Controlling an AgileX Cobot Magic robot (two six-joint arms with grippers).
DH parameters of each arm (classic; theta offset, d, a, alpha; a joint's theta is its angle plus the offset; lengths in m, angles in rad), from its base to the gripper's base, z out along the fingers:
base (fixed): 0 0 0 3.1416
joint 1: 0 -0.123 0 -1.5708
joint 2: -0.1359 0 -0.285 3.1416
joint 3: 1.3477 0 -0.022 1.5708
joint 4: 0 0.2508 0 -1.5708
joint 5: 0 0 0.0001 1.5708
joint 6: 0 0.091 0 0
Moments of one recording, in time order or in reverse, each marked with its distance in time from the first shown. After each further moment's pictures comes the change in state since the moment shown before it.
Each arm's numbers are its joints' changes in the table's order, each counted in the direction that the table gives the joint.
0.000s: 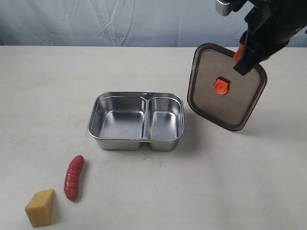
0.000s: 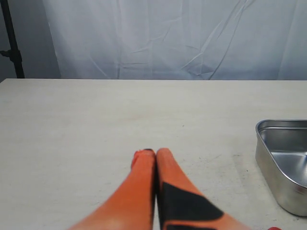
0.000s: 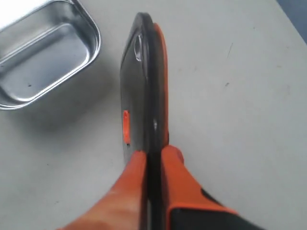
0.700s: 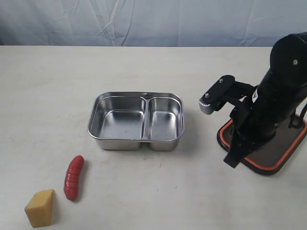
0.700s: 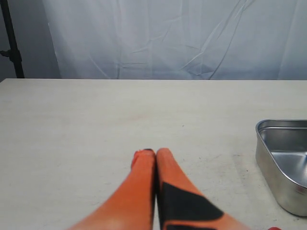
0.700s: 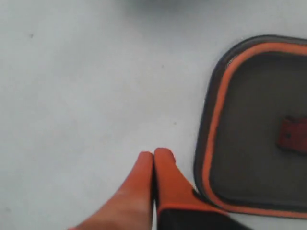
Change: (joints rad) left arm 0.000 0.000 0.000 0.000 -0.001 0.000; right arm -0.136 0.000 0.407 -0.003 -0.093 0.186
